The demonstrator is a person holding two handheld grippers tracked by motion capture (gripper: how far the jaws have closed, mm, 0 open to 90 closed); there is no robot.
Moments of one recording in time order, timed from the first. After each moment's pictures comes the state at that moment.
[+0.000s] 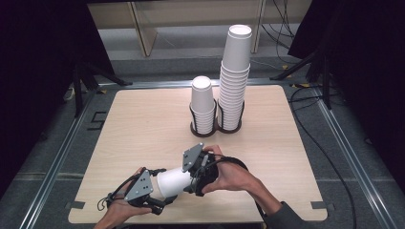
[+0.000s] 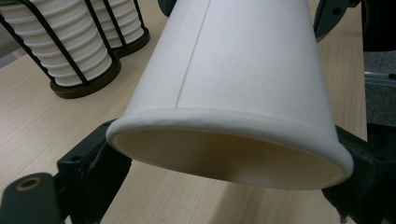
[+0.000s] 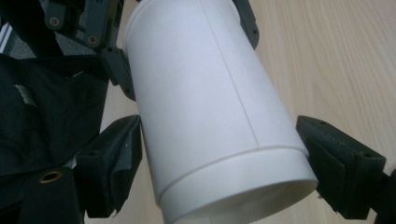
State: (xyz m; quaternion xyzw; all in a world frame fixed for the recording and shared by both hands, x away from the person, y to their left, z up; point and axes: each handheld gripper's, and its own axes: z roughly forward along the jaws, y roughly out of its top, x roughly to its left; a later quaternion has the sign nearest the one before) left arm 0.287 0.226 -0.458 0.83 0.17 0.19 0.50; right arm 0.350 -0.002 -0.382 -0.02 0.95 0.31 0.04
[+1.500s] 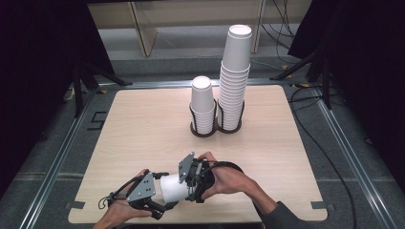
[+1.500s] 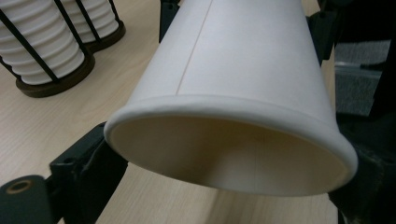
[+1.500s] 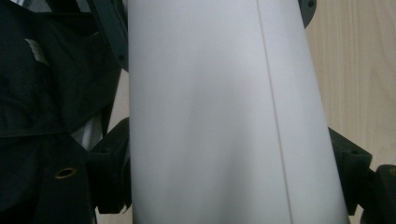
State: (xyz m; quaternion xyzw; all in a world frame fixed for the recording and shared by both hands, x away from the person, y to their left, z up) left arm 0.285 0.222 -0.456 0.83 0.16 0.15 0.51; right arm 0.346 0.010 -0.403 -0.08 0.96 0.25 0.02
